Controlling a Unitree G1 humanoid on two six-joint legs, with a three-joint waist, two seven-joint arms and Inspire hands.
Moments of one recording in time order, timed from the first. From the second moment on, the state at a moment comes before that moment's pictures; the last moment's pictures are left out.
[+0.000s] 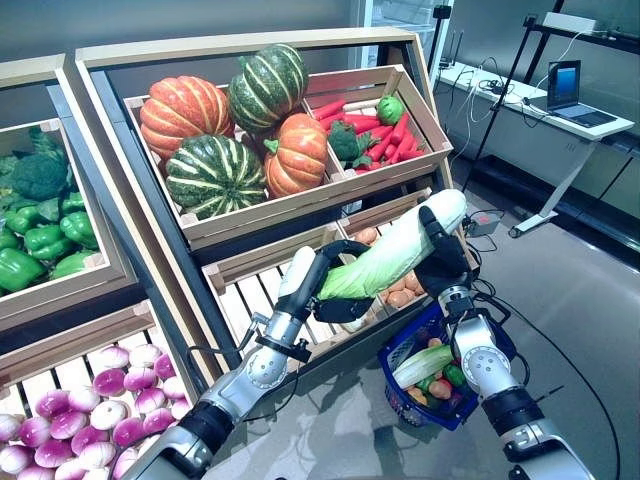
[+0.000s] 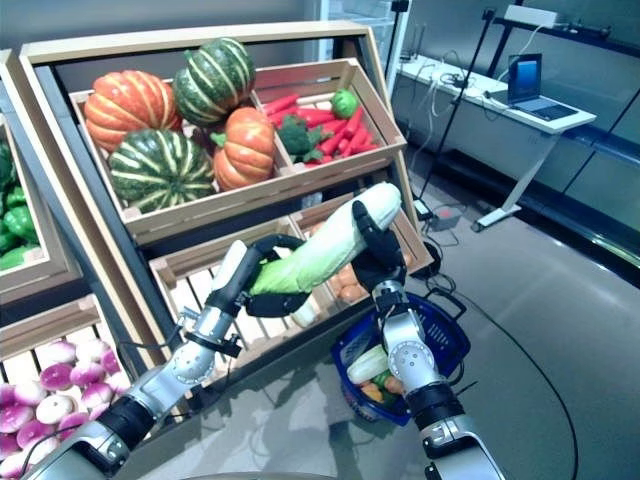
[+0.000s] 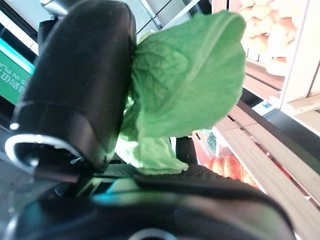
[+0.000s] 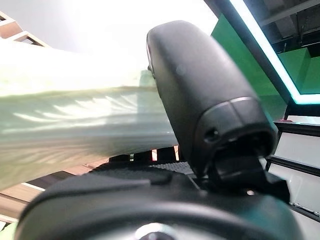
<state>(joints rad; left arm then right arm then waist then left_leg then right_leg) -0.27 0.44 -0.55 0.42 0.19 -0.57 0.40 -0.32 -0.27 0.24 0.35 1.47 -0.16 0.19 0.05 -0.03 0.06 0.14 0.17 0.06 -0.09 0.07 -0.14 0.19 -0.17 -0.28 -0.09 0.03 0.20</state>
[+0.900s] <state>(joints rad) -0.07 0.43 -0.39 0.61 0.00 -0.37 0.17 -0.26 -0.34 0.13 0.43 1.26 -0.14 0.19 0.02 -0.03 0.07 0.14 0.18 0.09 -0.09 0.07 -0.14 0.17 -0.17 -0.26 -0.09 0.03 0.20</state>
